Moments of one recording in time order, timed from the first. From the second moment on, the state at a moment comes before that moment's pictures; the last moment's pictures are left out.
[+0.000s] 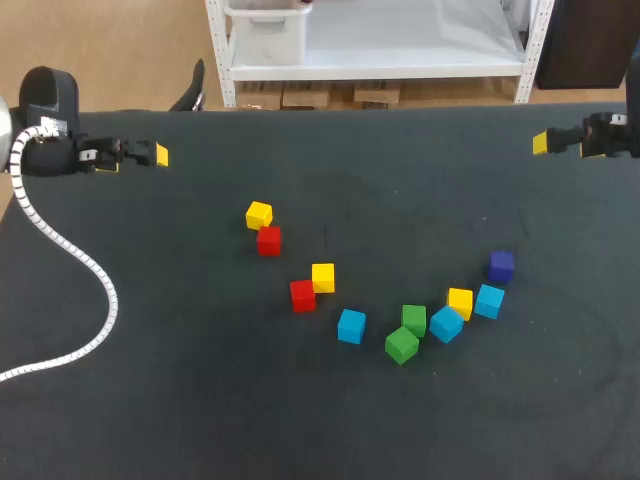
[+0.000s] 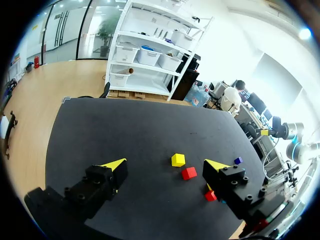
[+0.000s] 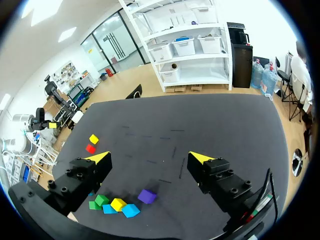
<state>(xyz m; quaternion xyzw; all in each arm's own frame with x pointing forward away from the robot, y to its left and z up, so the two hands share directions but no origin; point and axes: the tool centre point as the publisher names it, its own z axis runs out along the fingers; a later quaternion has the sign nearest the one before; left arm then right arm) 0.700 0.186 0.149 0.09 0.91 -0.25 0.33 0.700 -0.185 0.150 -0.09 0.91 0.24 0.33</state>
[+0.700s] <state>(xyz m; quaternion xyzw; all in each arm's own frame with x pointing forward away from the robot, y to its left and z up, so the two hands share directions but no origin) 0.705 0.194 0.152 0.19 0.90 -0.21 0.34 0.700 -0.185 0.150 -0.09 0.91 0.24 0.33</state>
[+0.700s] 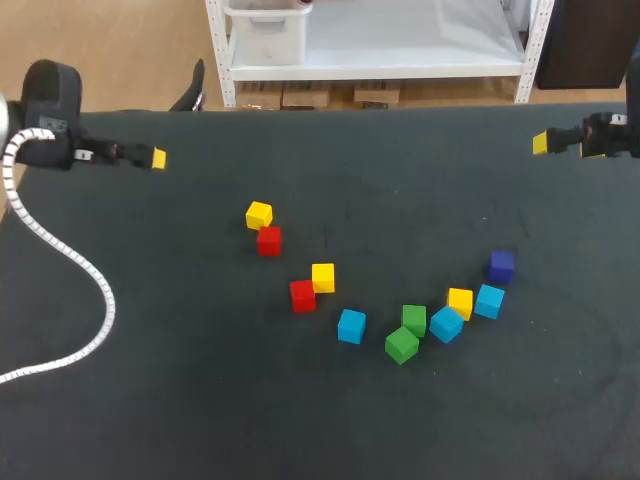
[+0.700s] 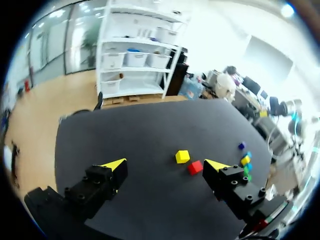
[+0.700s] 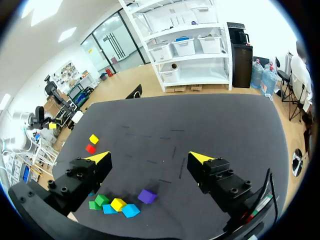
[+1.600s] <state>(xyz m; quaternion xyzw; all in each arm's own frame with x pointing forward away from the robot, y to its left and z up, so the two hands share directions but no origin) 0.695 0.241 0.159 0.59 0.73 -0.19 0.31 0.700 -0.186 0.150 -0.09 0.91 0.24 0.33</state>
